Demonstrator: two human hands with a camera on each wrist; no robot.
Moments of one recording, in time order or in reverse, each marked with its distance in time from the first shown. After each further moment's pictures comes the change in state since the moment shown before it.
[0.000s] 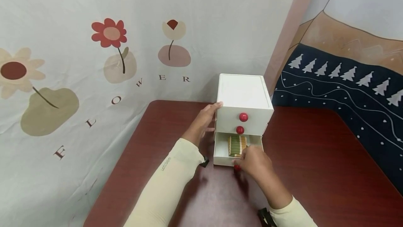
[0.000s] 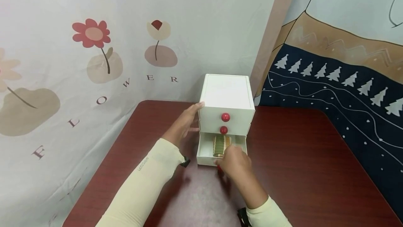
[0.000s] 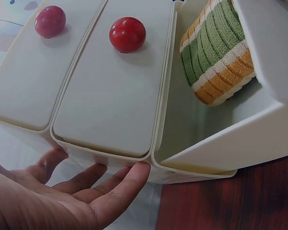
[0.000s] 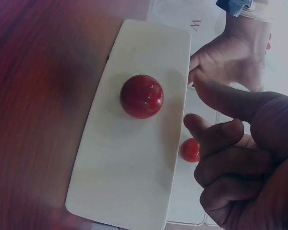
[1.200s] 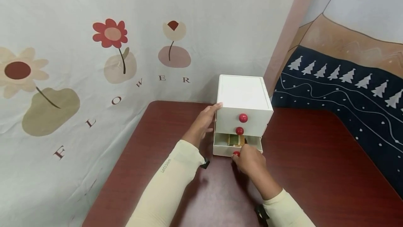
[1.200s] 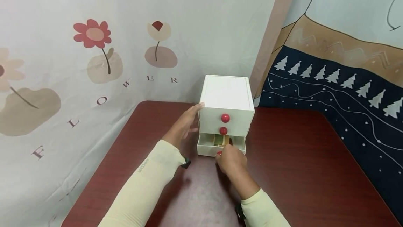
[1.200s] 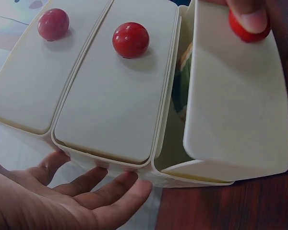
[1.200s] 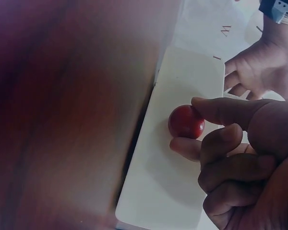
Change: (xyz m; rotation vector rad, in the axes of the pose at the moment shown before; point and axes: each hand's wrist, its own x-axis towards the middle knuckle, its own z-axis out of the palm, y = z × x) left_hand -0.004 0.000 0.002 0.021 0.019 -0.030; right_hand 0.027 0.003 0.022 -0.089 -0.005 0.079
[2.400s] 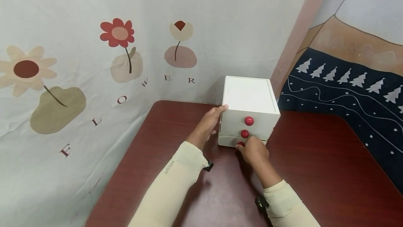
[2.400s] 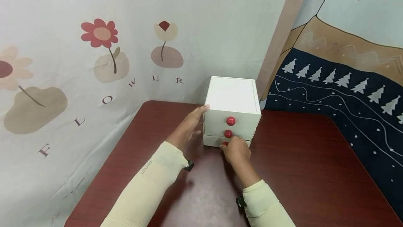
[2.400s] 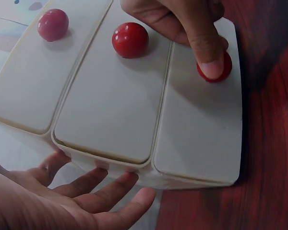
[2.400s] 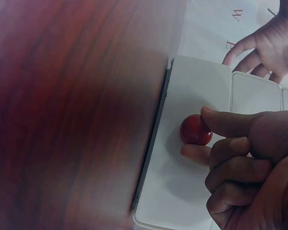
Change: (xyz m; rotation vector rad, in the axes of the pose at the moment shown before) left_hand -0.001 -0.001 -0.003 0.019 -0.009 -0.002; right_hand 0.046 0.002 0.003 0.064 0.035 0.056
